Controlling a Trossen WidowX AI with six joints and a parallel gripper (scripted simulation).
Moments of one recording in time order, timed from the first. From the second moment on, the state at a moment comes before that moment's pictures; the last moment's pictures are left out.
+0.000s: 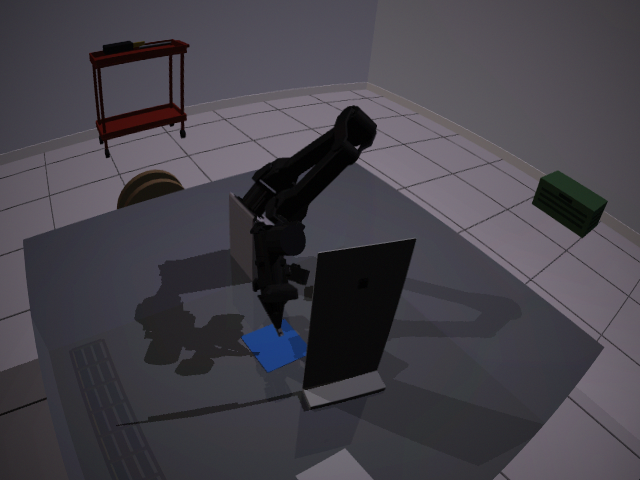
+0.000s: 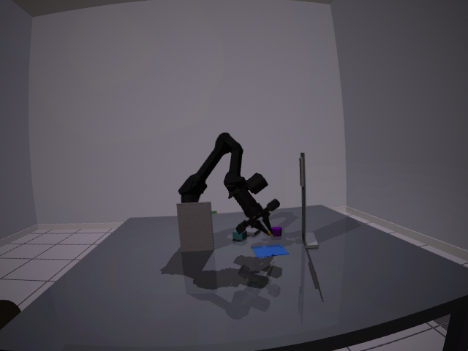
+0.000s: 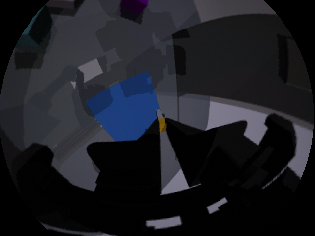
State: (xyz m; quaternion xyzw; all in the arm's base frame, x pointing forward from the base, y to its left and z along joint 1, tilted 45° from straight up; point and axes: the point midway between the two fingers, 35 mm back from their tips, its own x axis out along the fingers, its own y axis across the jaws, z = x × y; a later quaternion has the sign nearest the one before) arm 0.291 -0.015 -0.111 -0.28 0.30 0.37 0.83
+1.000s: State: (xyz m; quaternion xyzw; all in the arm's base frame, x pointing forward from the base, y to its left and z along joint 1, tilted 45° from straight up) arm 0.291 0.008 -0.134 -0.28 0.30 0.37 0.83
